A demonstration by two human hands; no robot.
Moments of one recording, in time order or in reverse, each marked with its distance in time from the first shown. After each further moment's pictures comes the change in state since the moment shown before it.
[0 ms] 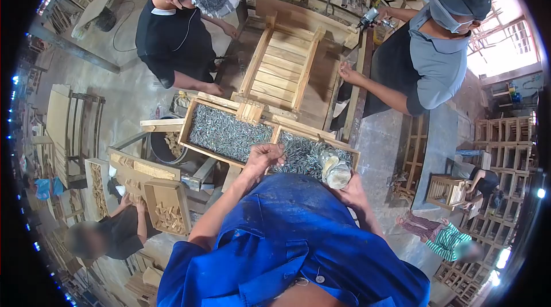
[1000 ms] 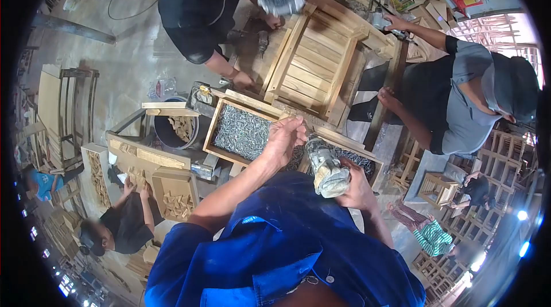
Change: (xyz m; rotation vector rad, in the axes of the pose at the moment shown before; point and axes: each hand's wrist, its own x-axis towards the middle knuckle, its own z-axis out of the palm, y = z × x) left_hand 0.067 0.135 -0.064 -0.506 0.119 -0.128; right_hand 0.152 -0.159 0.062 -0.103 -0.171 -0.128
